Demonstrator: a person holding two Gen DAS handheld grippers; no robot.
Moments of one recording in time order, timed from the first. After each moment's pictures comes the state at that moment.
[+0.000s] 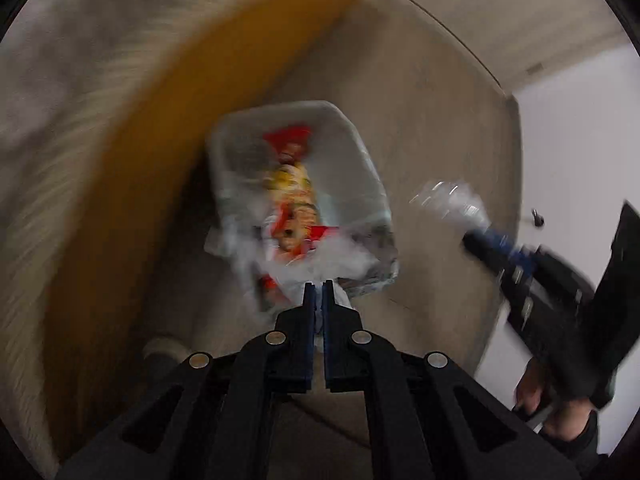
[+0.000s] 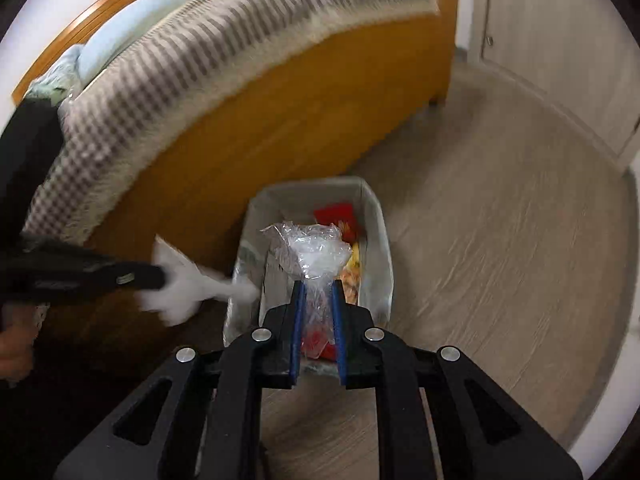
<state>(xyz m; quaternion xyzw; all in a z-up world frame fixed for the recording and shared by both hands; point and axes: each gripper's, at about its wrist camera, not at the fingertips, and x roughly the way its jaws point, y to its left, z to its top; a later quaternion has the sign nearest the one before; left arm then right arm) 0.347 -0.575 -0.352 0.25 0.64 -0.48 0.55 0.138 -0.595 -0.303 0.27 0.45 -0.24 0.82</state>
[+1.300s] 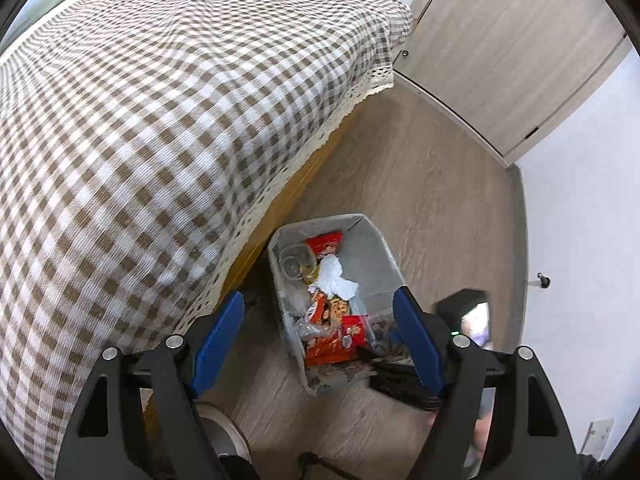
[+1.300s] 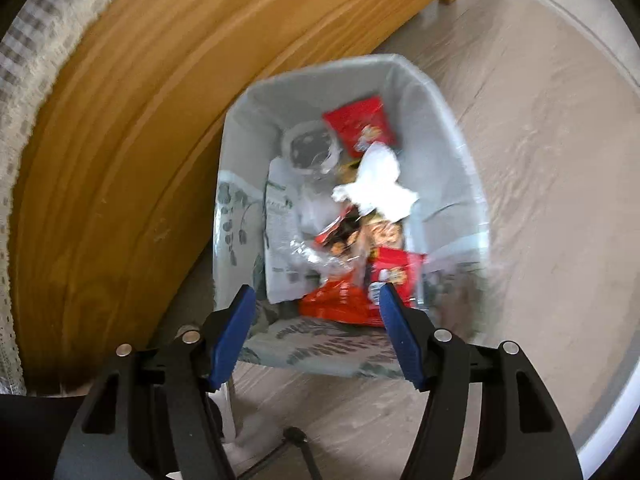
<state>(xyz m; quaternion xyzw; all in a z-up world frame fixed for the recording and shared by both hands) 0.420 -0.534 -0.256 0.19 0.53 -0.49 0.67 0.201 -0.592 -0.407 0.35 0.53 -0.23 0.73</state>
